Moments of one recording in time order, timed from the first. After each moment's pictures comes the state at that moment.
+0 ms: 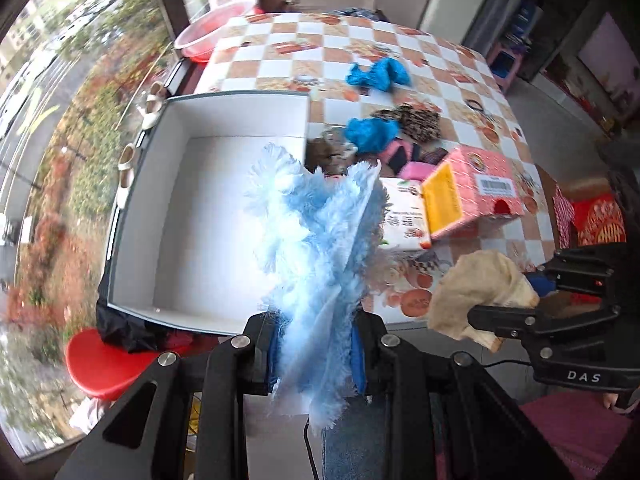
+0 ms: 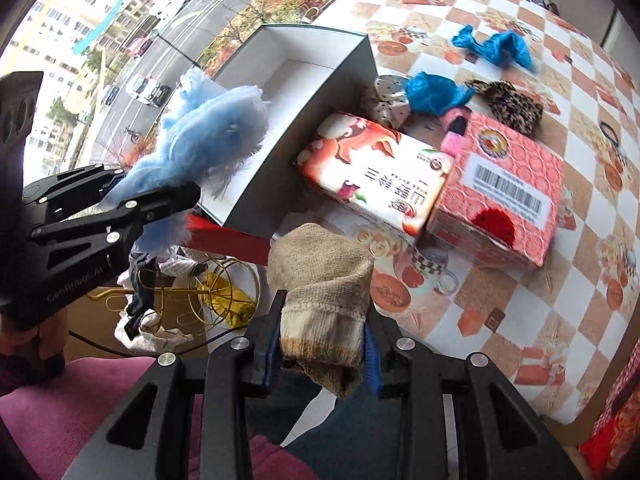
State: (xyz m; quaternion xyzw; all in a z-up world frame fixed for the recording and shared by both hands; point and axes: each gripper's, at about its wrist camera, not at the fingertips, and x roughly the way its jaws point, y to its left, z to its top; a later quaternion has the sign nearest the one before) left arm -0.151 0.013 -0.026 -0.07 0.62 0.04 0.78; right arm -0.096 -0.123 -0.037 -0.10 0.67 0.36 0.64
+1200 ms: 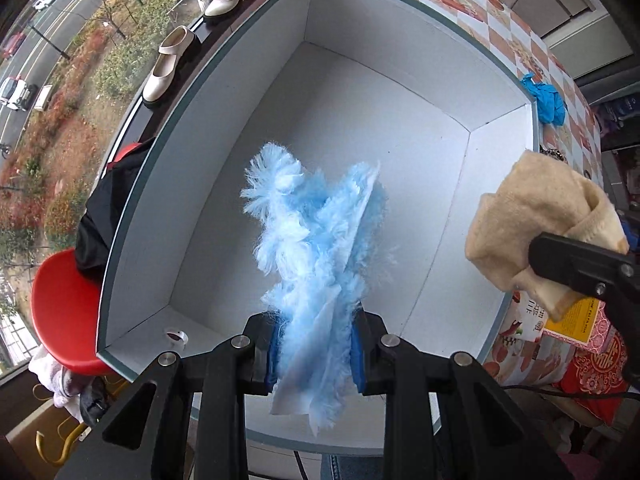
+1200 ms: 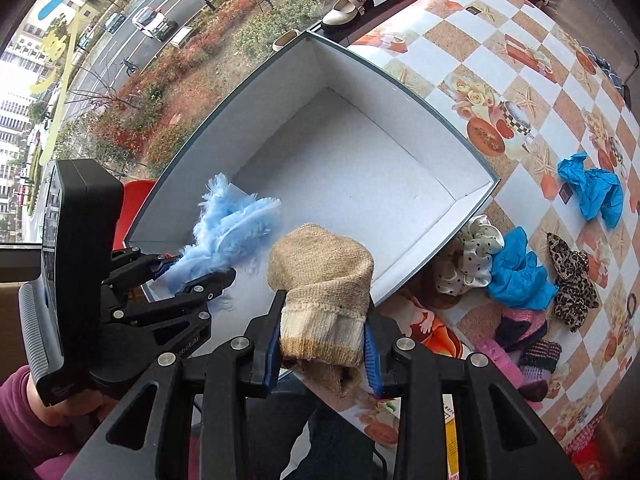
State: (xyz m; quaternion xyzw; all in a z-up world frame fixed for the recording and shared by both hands) left arm -0.102 0.149 -0.145 -0.21 0.70 0.12 0.67; right arm 0.008 0.072 -0.093 -0.22 0.68 0.38 0.59
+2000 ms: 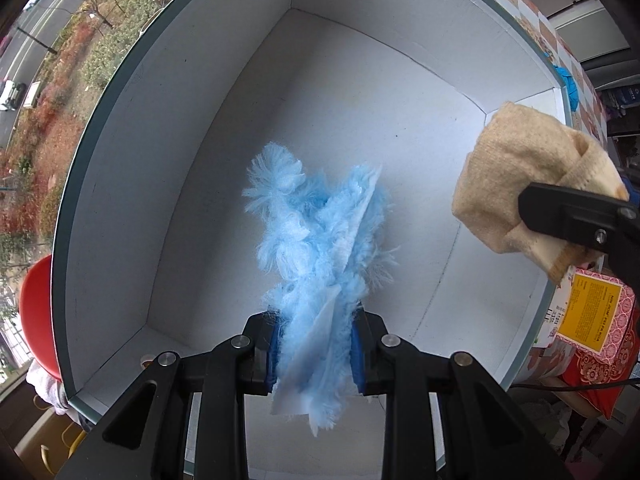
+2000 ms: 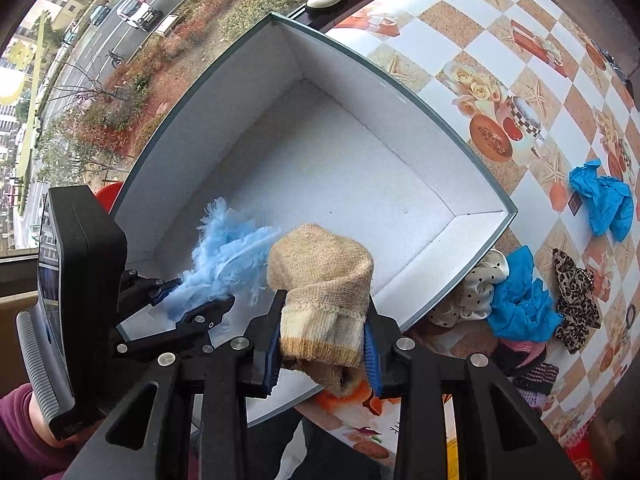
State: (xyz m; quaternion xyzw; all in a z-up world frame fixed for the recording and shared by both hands) left arm -0.081 0.154 -0.175 -0.21 0.72 0.11 0.65; right arm 0.025 0.095 -0.122 -0.23 0.70 0.36 0.57
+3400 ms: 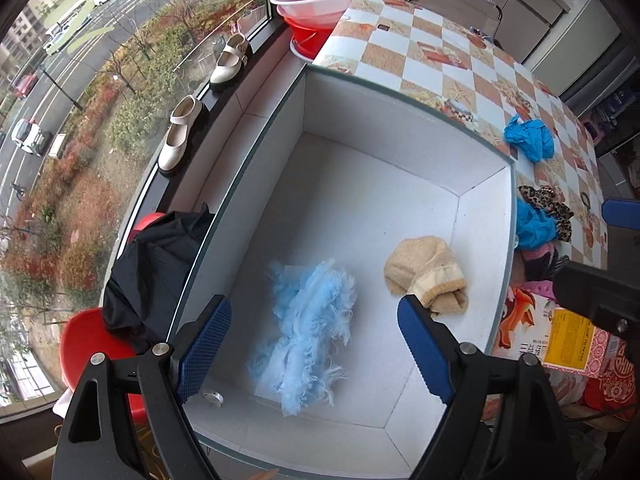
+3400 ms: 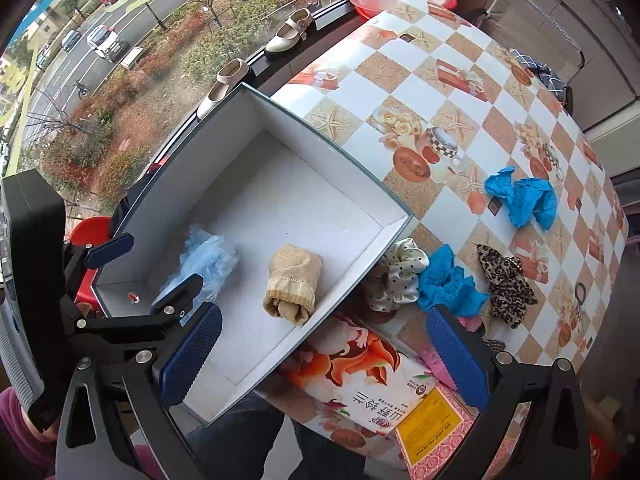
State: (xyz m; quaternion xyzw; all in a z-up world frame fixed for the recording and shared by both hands) left arm -0.075 0.155 -0.085 -0.15 0.63 0.14 0.75; right arm 0.029 0.068 -0.052 -0.25 0.65 0.30 0.66
